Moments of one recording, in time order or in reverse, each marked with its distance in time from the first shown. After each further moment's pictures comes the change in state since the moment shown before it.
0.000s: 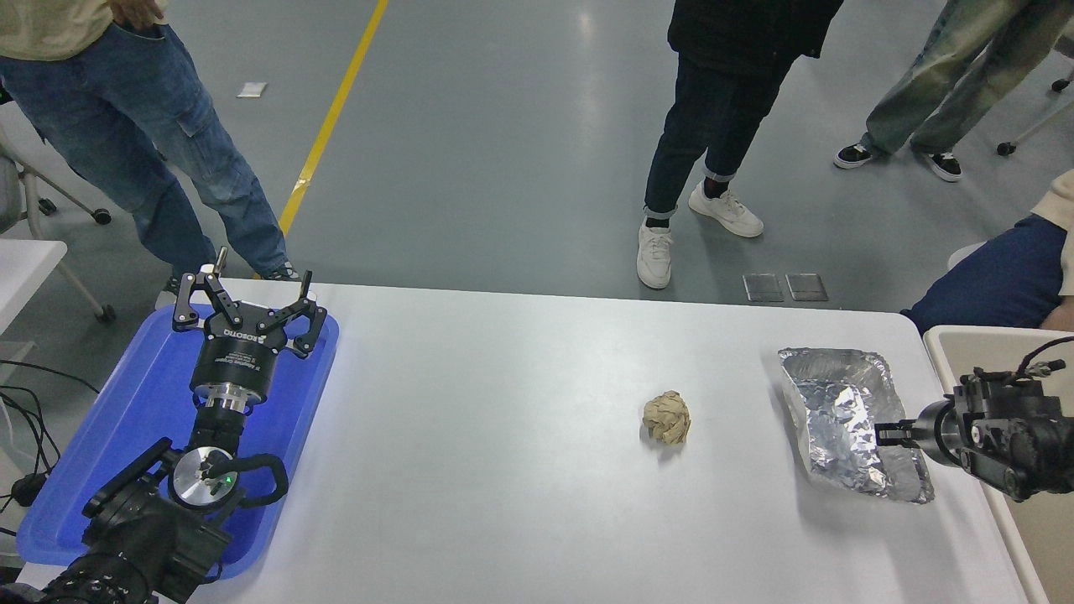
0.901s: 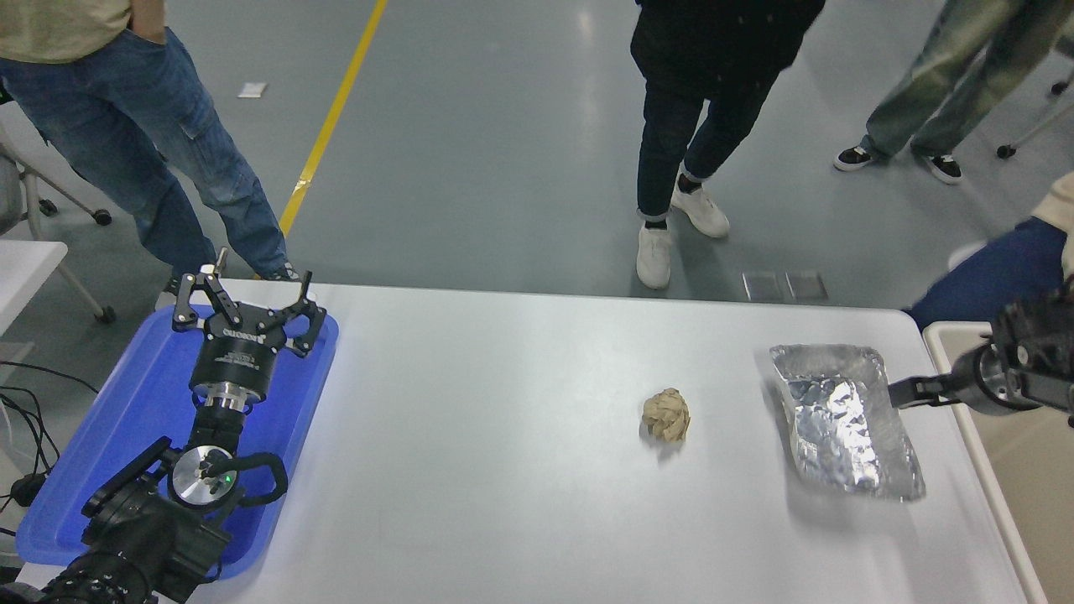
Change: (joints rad) left arm 0.000 0.000 0.000 0.000 0.000 0.000 0.000; right arm 0.215 -0.087 -0.121 0.168 0.008 0.107 -0.003
